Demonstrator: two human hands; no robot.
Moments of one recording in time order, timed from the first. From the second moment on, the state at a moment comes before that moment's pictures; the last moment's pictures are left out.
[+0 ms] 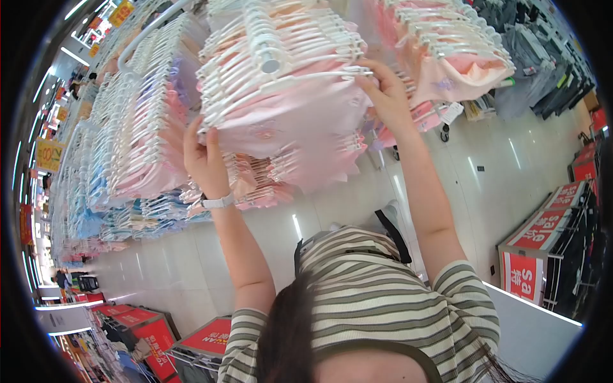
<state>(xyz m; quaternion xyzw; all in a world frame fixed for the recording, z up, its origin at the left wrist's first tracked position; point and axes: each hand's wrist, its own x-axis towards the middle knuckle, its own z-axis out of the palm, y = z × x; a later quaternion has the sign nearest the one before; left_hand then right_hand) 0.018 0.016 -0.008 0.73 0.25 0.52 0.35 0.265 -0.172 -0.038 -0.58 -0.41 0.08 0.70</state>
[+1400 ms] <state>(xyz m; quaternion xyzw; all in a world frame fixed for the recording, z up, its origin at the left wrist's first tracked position) 0.186 -0.230 -0.286 0.82 0.17 -0.38 0.38 0.371 -0.582 -0.491 -0.85 0.10 0.27 0.44</state>
